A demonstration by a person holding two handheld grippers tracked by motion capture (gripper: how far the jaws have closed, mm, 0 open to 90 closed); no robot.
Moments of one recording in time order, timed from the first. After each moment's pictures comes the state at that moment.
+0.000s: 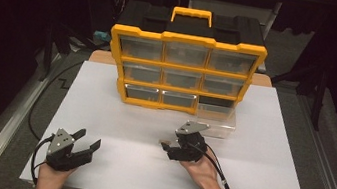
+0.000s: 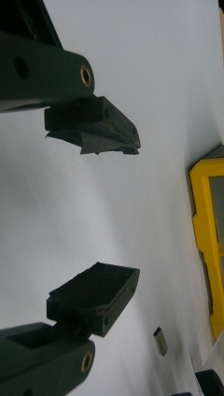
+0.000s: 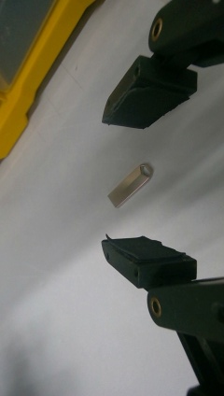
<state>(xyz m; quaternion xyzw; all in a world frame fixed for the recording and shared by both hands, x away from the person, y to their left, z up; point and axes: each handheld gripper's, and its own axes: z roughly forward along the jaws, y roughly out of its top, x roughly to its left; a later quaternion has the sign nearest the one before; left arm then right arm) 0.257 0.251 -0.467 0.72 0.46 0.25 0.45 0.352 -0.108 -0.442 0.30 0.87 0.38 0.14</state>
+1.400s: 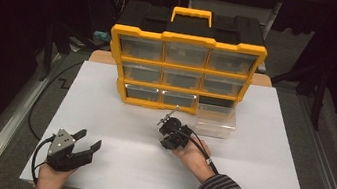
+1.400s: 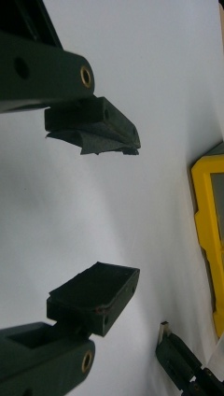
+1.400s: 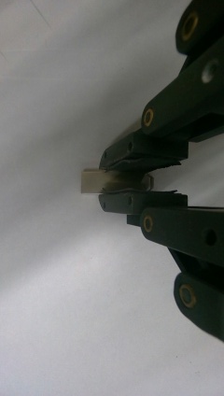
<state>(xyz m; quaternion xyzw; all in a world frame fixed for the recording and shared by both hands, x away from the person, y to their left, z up) 0.257 0.250 -0.467 0.73 0.46 0.25 0.45 0.388 -0.060 -0.441 0.29 0.94 0.18 0.07</state>
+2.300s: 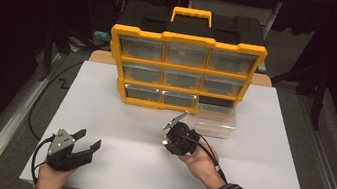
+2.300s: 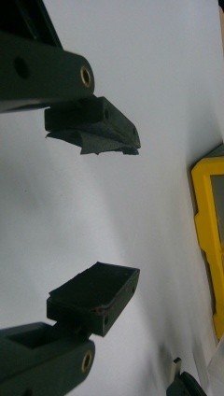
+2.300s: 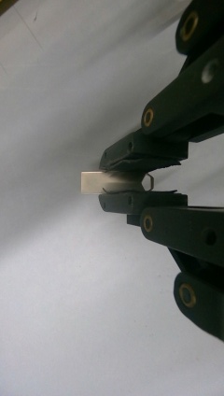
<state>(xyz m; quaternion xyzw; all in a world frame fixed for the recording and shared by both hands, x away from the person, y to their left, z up) 0.257 0.251 -0.467 0.73 0.46 0.25 0.44 0.364 -0.082 -0.424 0.28 0.93 0.21 0.08</state>
